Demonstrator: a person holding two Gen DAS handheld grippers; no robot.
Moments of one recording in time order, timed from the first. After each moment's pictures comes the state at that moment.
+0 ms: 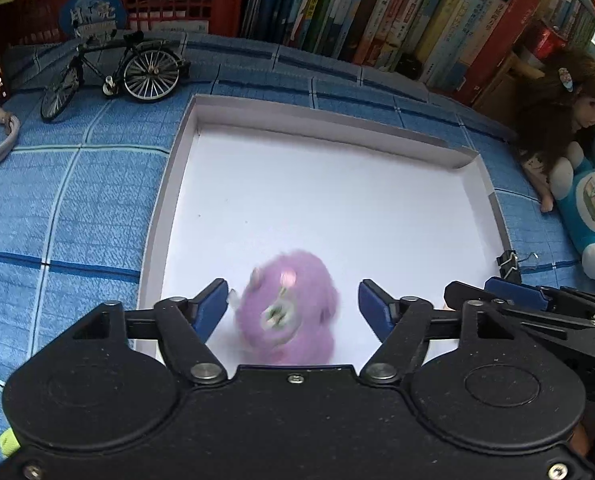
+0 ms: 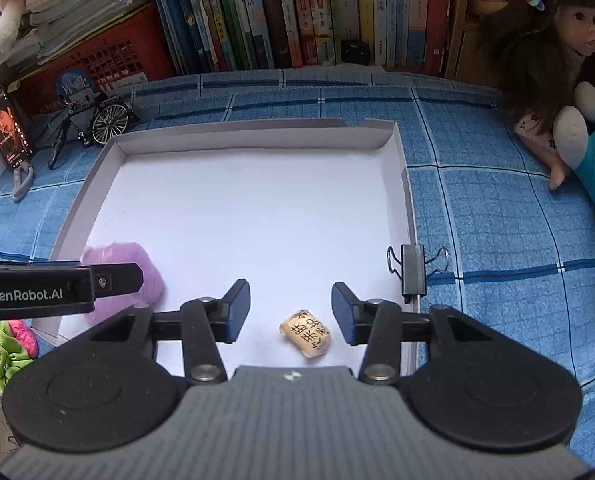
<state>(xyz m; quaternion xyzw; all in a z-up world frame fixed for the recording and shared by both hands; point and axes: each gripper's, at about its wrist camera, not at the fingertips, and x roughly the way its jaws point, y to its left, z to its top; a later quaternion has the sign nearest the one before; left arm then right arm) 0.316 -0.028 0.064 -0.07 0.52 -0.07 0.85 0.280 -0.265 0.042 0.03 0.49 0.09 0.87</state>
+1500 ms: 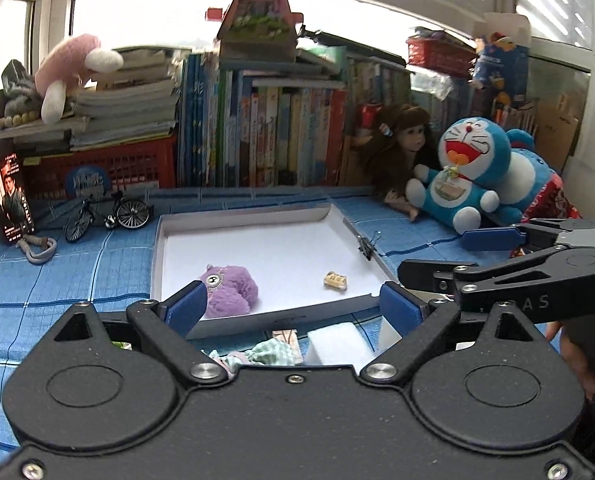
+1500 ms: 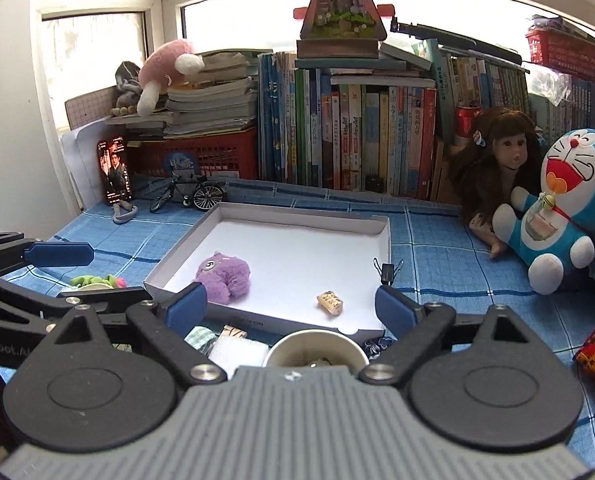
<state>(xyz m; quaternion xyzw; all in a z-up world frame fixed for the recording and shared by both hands) 0.058 -0.030 0.140 0.01 0.26 -0.18 0.95 0.067 -0.280 0.104 0.00 0.25 0.14 0.96</state>
